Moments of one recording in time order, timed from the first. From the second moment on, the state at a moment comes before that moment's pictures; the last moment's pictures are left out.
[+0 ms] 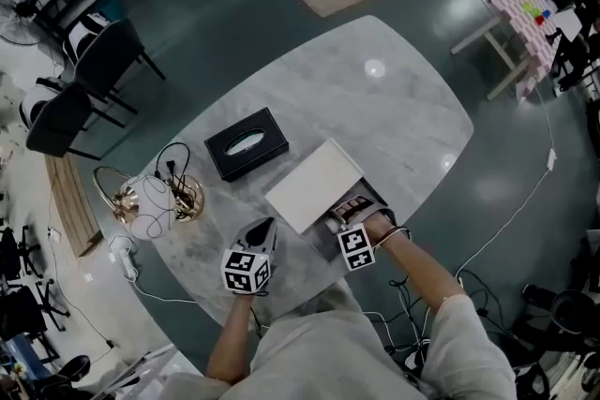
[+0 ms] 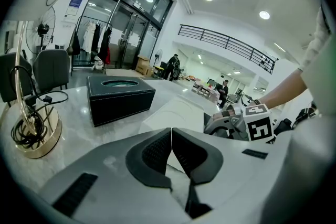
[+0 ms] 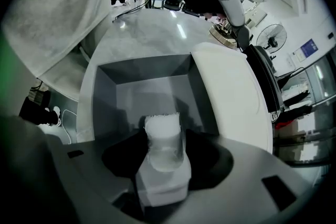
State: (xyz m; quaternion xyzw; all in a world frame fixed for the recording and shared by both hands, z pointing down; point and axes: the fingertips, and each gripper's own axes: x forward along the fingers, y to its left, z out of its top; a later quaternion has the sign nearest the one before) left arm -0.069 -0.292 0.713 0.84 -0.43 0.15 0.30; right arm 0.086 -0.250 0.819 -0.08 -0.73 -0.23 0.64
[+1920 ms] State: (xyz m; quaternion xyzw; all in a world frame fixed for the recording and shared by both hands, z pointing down) left arm -0.040 -0.279 0.682 0.87 -0.39 0.15 0.25; right arm 0.091 -0.249 0.763 0.07 -0.75 -0.21 0.62
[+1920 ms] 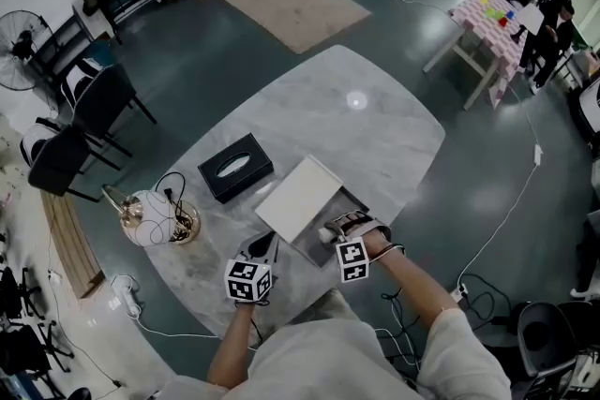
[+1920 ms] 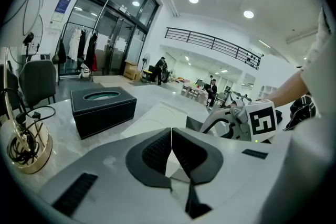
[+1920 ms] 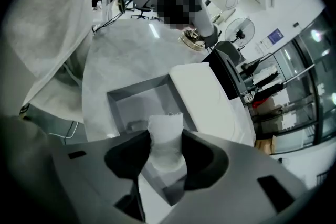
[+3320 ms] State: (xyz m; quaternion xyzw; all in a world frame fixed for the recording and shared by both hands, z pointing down) left arm -0.028 -0.264 0.637 0.90 -0.36 0.13 0.19; right arm 0.134 -0.243 0.624 0.54 -0.81 0.11 0.20
